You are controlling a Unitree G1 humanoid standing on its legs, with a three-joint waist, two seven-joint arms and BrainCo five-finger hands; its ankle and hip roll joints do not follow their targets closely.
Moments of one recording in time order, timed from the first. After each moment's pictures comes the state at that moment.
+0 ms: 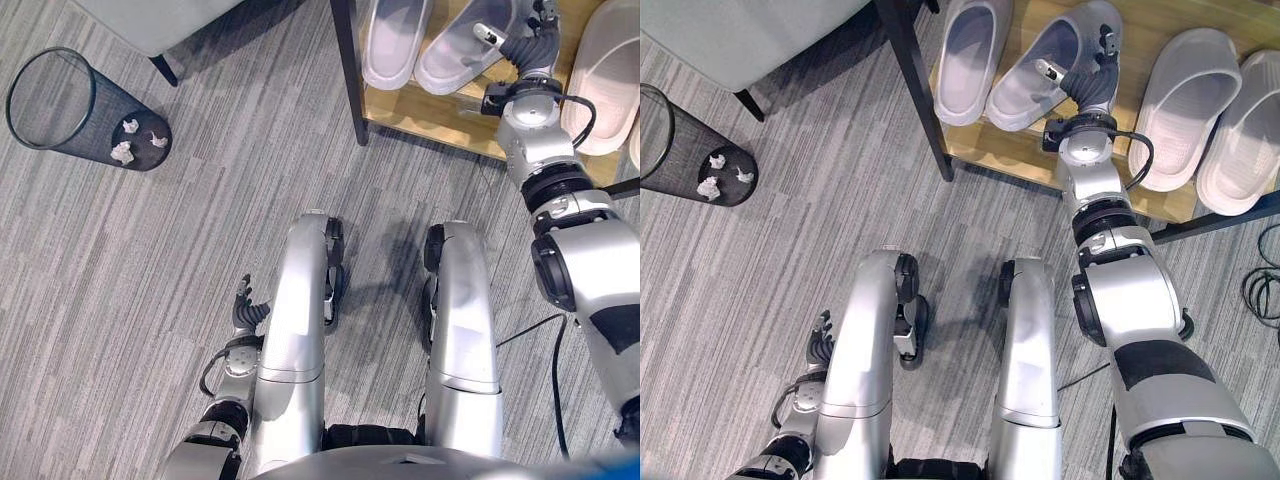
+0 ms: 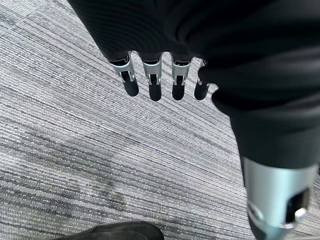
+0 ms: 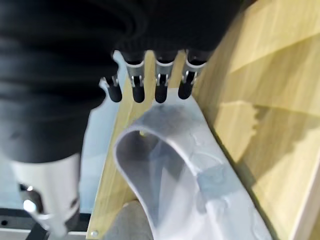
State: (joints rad) left arm -0.18 0.17 -0.04 0.97 -0.16 -0.44 0.31; right arm -1.34 -0.43 0.17 1.17 0.26 -0.17 -0.40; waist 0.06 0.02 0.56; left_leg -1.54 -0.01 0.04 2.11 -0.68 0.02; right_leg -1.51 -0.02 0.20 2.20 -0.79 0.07
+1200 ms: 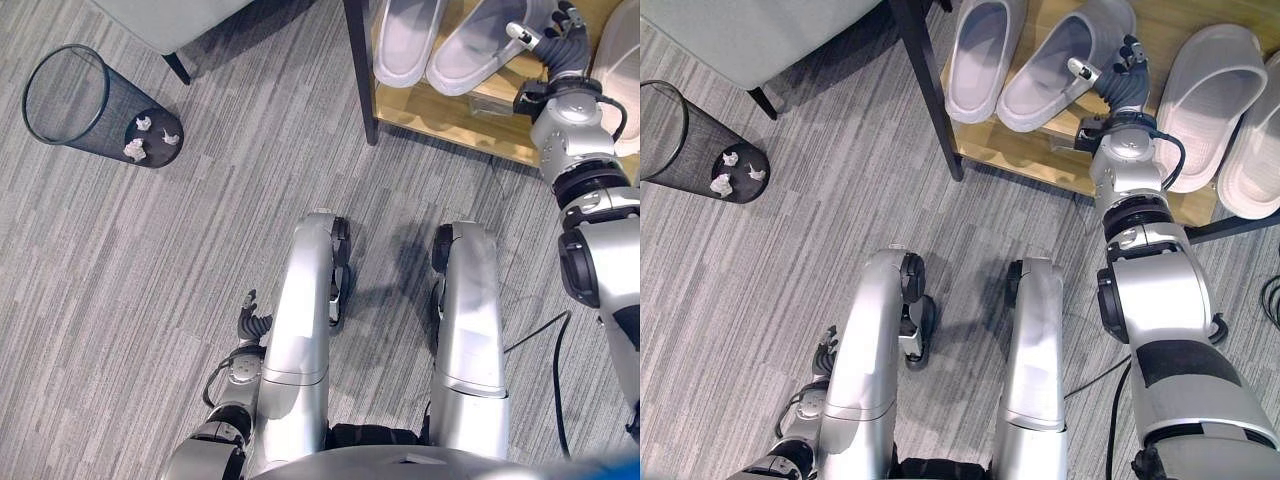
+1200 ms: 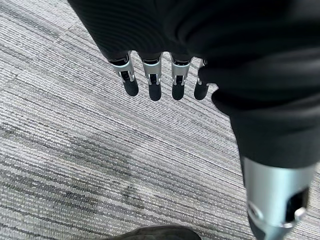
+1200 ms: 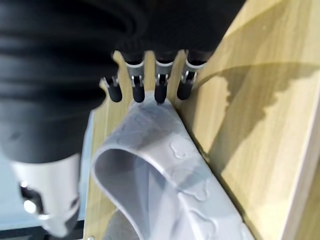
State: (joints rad) left arm -0.20 0.15 -0.04 1.09 -0.17 -0.42 0.28; right arm -1.36 -0.53 0.19 1.25 0.45 -0.14 -0.19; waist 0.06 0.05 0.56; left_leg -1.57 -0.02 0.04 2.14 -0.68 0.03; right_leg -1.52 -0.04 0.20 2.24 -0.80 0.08
